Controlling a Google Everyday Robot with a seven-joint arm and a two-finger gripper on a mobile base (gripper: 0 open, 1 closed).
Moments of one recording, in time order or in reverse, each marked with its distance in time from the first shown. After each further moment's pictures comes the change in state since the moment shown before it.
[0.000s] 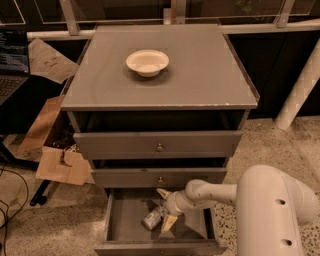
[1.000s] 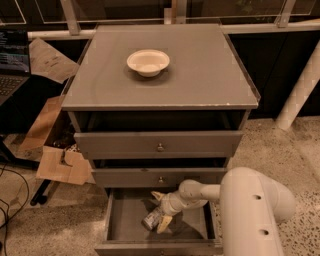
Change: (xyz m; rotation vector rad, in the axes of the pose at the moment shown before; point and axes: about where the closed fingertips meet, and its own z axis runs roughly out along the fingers) arm 0.013 -0.001 0.042 -0.053 -0.012 -0.031
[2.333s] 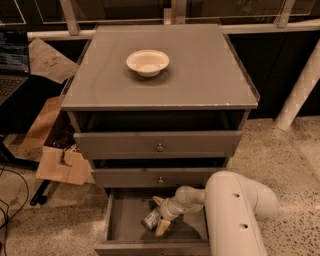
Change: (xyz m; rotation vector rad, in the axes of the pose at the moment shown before) arm 0.037 0.009 0.049 -0.003 0.056 0.107
